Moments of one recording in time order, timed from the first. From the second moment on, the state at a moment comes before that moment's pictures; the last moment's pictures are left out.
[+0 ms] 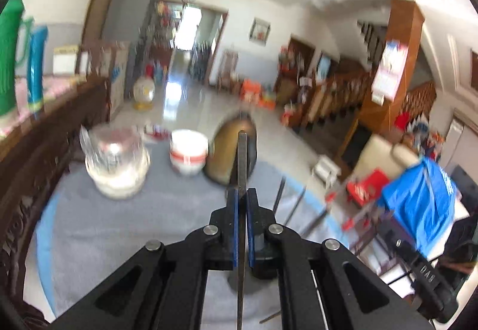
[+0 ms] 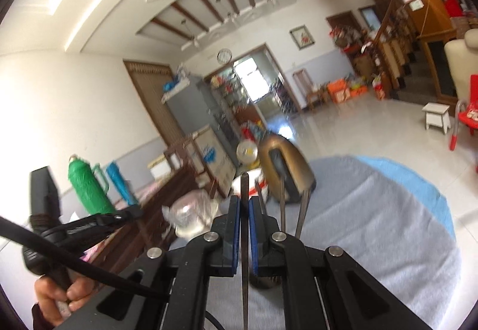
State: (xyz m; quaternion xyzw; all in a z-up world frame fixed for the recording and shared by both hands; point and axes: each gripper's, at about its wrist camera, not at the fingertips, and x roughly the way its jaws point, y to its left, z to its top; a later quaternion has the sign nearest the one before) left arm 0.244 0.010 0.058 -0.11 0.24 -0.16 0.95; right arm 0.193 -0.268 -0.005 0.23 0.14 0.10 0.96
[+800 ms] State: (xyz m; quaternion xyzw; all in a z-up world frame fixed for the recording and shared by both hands) left arm 0.311 -0.048 -0.014 -0.14 0.19 -0.08 0.97; right arm 0.237 -0.244 -0.021 0.18 0.13 0.01 0.98
